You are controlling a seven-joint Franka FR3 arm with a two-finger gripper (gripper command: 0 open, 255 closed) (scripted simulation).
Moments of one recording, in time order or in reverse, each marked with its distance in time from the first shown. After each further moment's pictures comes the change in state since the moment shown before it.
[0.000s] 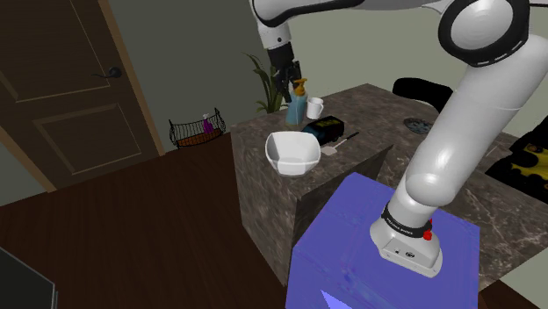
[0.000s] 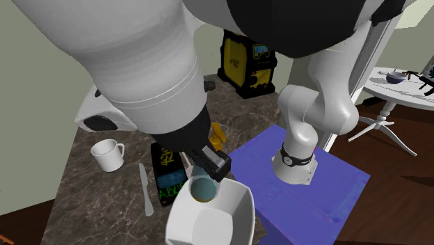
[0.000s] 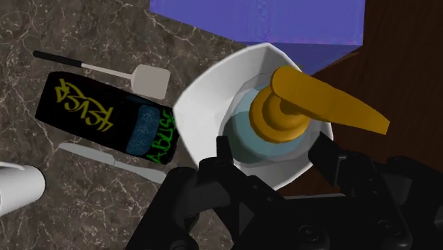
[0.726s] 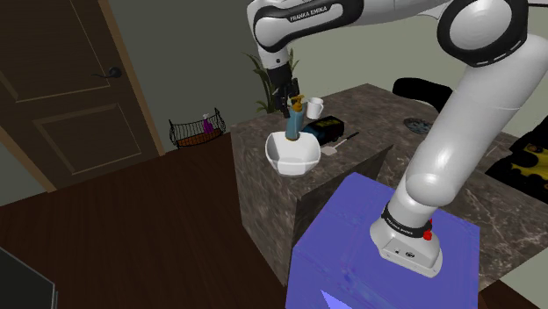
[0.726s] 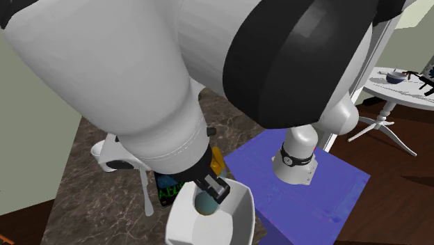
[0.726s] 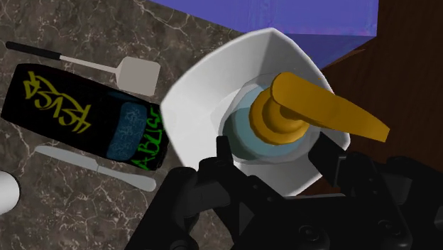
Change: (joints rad) arm 0.001 0.005 0.001 -0.139 0.002 0.143 0.018
